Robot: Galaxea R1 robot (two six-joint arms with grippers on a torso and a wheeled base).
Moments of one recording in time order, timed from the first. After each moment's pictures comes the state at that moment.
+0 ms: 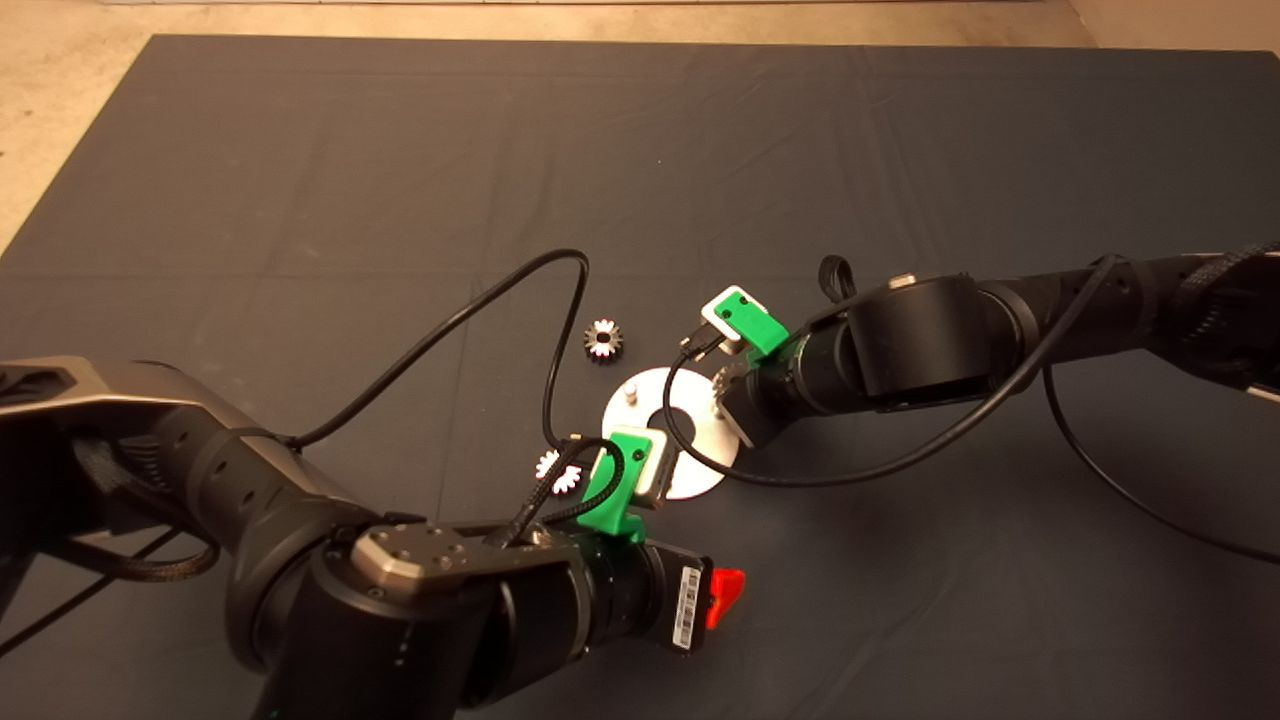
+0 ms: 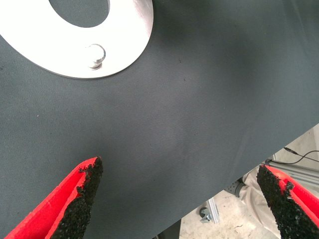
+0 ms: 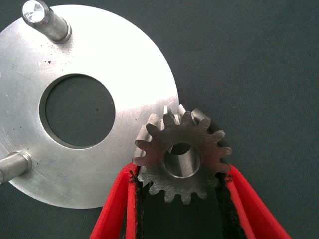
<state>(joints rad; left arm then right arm) -0.10 2.65 -0.41 1.04 1.53 -1.80 0.23 2.65 -0.88 -0.77 -1.53 1.09</state>
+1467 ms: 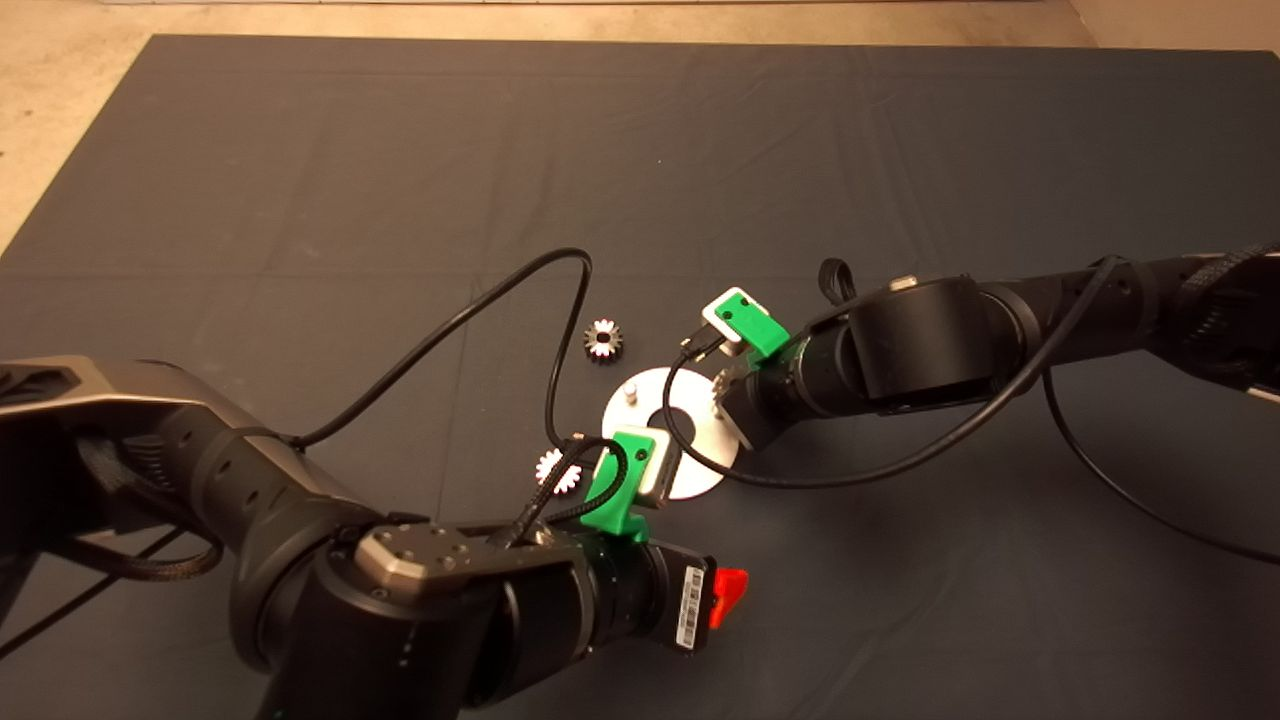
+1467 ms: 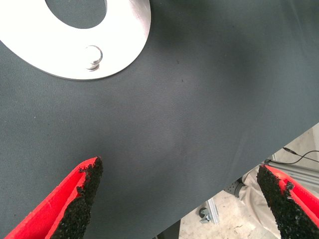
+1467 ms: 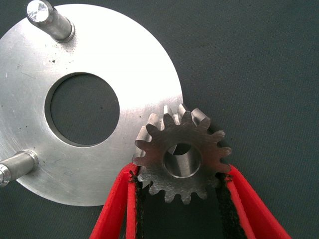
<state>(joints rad) -0.10 2.65 -0.41 1.04 1.53 -1.80 0.23 2.65 -0.87 -0.77 -1.53 1.12</state>
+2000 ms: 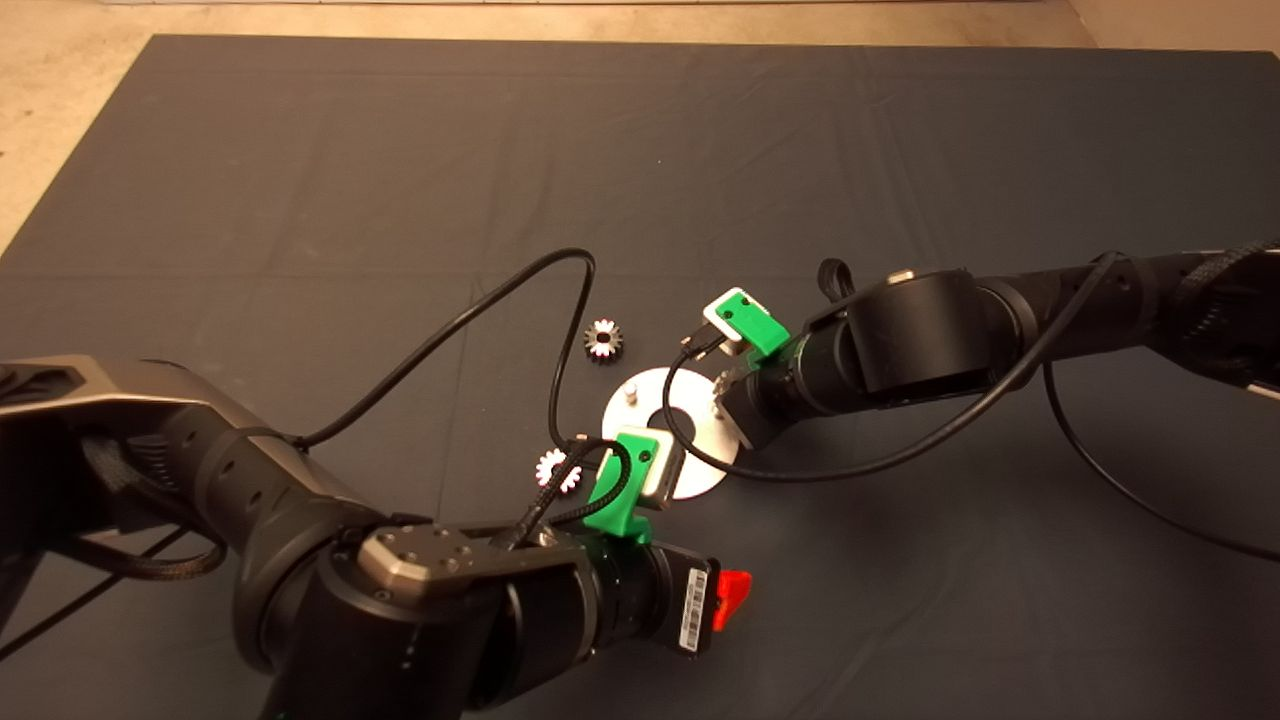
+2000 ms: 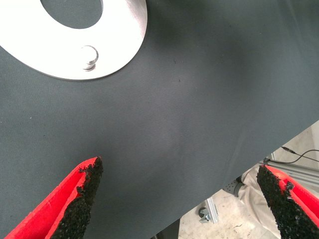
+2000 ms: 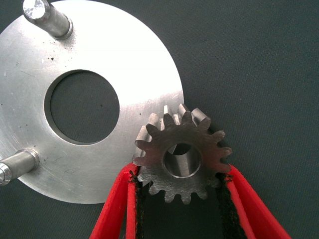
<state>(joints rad) -0.10 2.66 -0.41 1.04 1.53 -1.80 0.23 2.66 -0.89 -0.73 -1.53 1.12</state>
